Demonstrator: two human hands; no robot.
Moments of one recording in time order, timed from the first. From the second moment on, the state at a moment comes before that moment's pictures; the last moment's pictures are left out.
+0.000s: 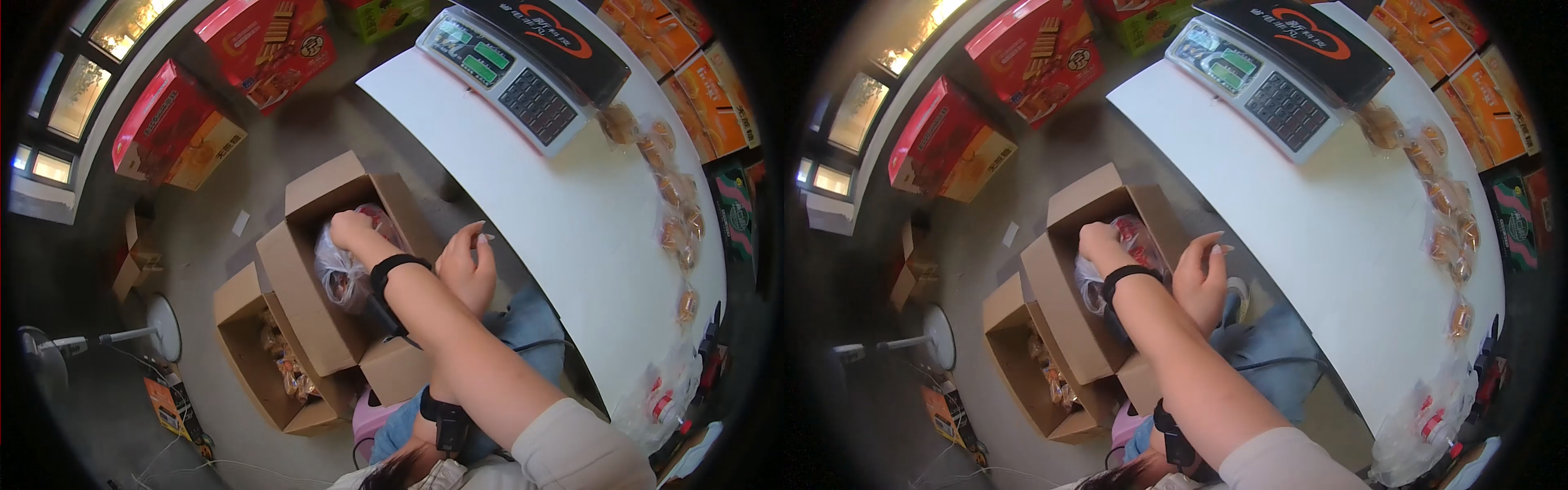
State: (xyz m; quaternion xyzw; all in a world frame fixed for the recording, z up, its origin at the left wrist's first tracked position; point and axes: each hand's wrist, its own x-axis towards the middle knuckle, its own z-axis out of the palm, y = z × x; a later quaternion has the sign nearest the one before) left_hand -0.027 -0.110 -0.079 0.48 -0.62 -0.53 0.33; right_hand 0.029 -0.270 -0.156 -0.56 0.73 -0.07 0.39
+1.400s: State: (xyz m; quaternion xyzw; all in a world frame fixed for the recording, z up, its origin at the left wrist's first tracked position) left_hand -0.022 0.012 0.043 0.16 -0.89 -0.38 0.18; right_hand -0.141 0.416 0.052 -0.08 0.84 -0.26 -0.47
